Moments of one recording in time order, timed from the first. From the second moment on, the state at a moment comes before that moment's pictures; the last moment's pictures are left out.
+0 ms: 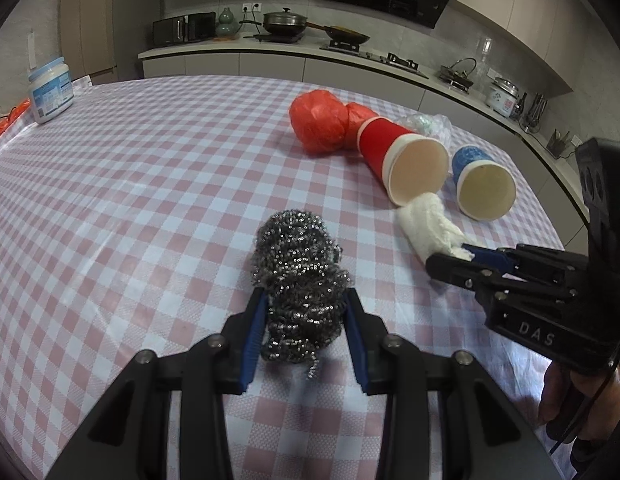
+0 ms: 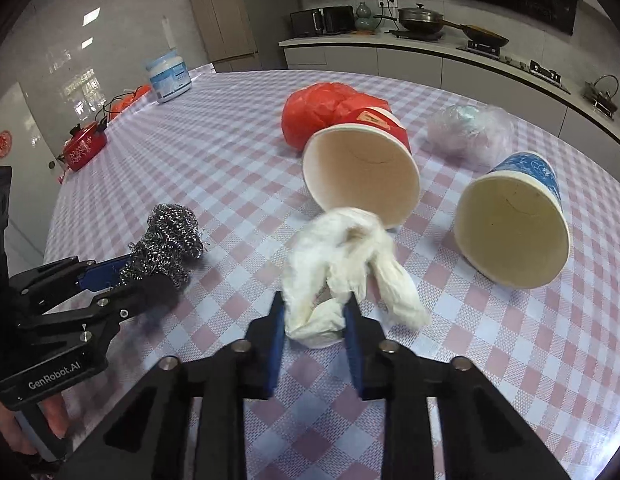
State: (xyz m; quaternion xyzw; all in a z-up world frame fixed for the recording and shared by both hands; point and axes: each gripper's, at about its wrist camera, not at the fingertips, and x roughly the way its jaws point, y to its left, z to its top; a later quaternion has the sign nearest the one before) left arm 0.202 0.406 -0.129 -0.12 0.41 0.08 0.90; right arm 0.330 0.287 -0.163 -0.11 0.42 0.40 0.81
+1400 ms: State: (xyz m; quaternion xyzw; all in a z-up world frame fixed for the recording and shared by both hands) left arm 0.100 0.260 -0.057 -0.04 0.35 -0.04 0.93; right arm 0.165 0.058 -0.062 -0.06 0.34 0.23 0.91
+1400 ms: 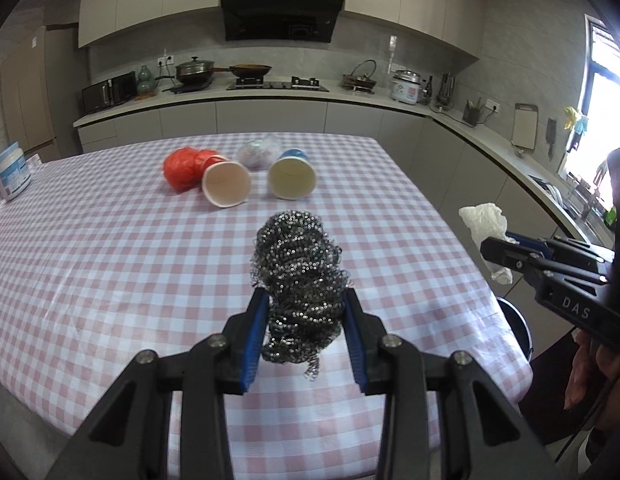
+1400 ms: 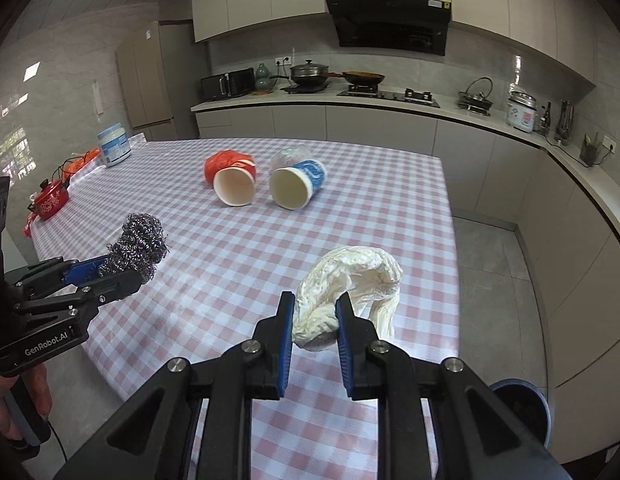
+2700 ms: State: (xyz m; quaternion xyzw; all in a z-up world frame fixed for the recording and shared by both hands) left arm 0.121 -0.108 -0.118 0.01 0.43 -0.17 0.89; right arm 0.141 -0.328 -0.142 -0.02 0.42 0.14 0.89
